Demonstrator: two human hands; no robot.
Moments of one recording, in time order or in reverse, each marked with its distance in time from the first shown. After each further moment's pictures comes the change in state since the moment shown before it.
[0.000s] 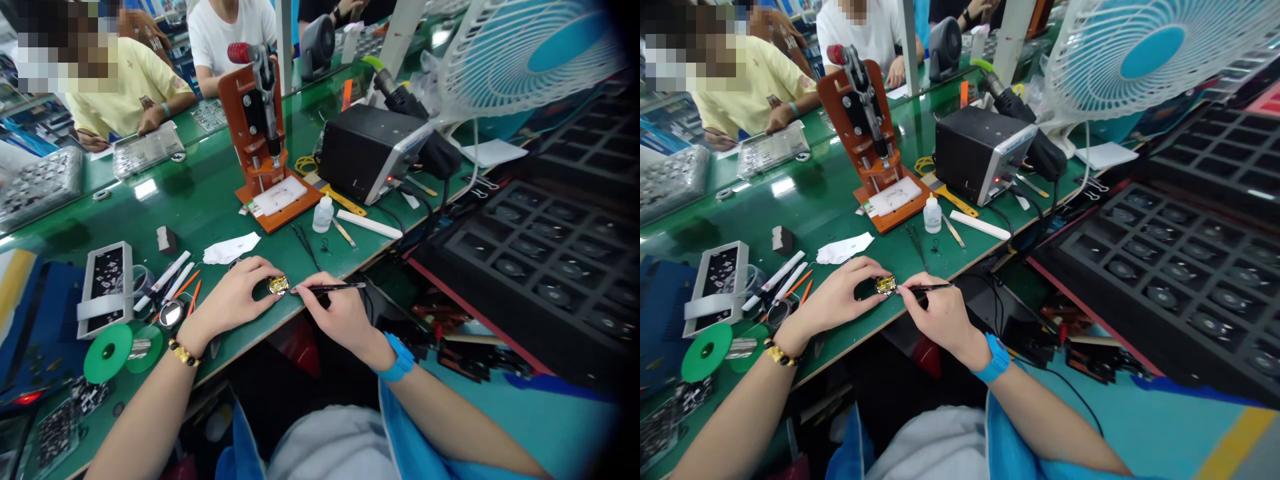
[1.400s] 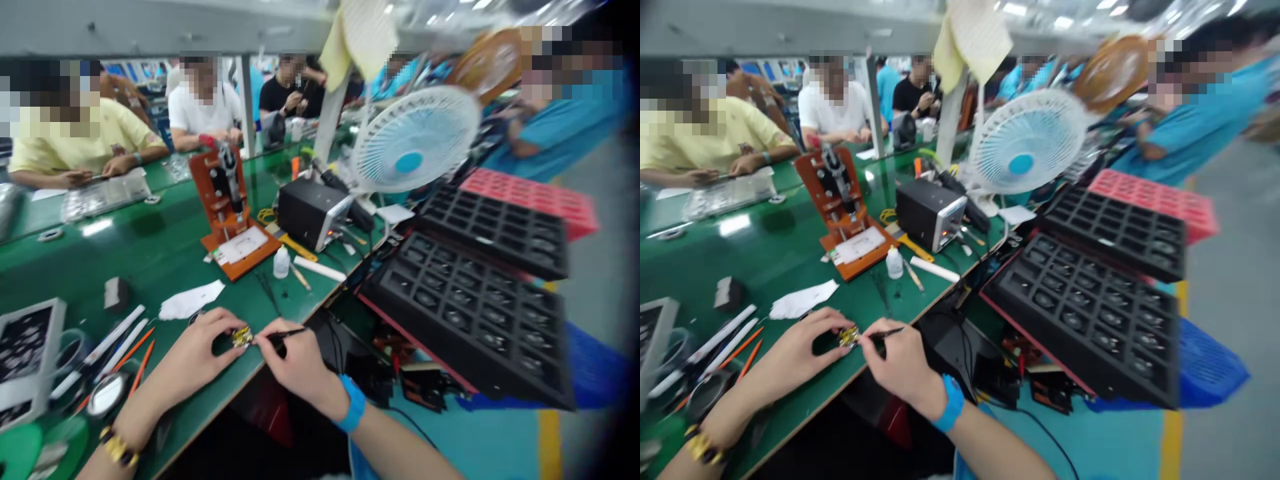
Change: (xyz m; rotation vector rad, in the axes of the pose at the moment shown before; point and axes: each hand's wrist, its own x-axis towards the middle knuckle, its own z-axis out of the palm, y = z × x) left_hand 0.001 -0.006 0.008 -0.123 0.019 -0.076; right_hand 0.004 -0.009 0.002 -0.002 -0.001 0.035
